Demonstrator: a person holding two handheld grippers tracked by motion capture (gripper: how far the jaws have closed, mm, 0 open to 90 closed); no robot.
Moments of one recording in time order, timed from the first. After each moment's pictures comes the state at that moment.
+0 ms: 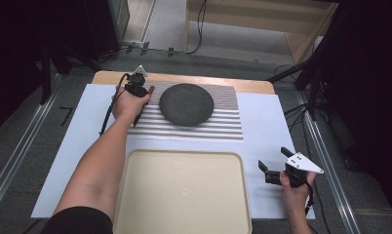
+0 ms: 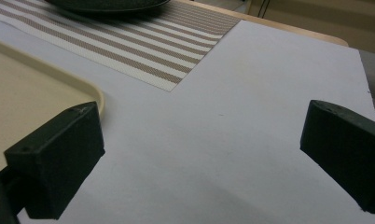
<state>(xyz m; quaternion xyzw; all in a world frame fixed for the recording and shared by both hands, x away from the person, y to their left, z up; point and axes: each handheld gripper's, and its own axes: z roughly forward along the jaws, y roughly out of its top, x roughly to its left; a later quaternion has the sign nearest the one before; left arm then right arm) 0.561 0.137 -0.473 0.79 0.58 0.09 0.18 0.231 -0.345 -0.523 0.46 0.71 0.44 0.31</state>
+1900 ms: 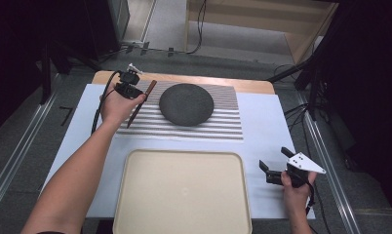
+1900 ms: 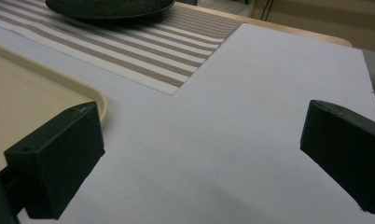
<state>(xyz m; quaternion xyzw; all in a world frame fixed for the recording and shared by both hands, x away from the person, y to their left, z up) 0.506 0.151 -0.419 0.82 0.50 0.10 0.26 0.230 -0.348 -0.523 0.46 0.70 0.45 0.31</state>
